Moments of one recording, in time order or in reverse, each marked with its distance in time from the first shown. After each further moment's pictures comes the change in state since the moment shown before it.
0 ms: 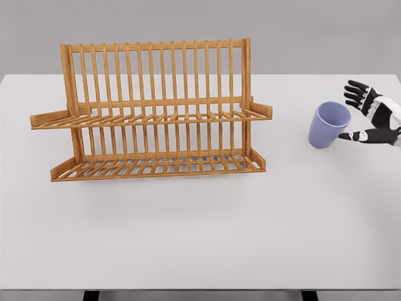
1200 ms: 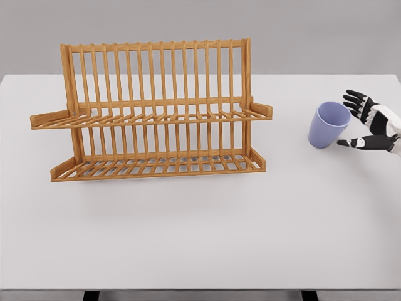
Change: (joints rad) left arm 0.000 0.000 0.000 0.000 0.000 0.000 0.000; right arm -0.011 0.030 0.000 0.073 0.043 -0.011 0.000
